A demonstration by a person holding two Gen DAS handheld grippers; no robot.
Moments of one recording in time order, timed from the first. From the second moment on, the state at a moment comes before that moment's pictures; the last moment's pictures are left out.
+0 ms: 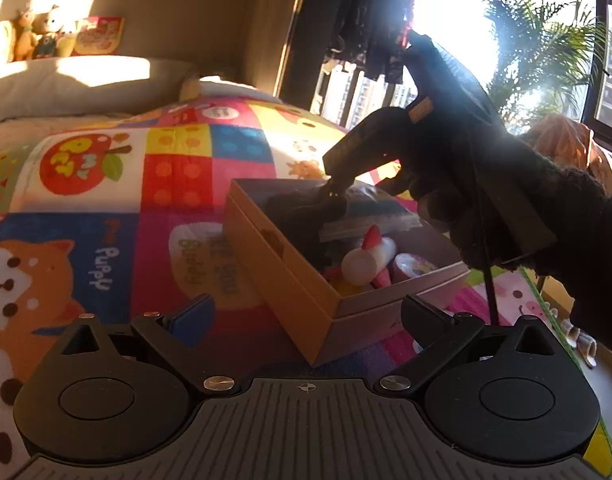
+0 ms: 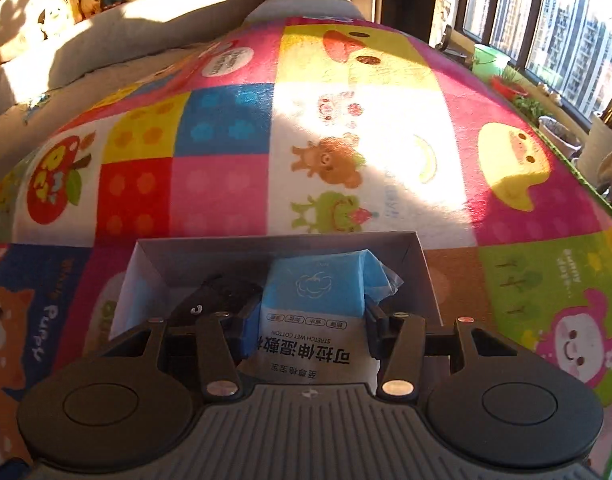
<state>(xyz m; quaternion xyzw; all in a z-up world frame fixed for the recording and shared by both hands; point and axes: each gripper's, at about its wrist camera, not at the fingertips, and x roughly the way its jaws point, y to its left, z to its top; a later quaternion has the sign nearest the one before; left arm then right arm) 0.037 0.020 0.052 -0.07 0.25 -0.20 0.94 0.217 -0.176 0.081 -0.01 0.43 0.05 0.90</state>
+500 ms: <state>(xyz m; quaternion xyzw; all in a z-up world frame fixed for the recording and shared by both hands) 0.024 0.030 0.045 -0.11 0.27 -0.19 0.94 0.184 -0.208 0.111 0.10 0.43 0.12 0.89</state>
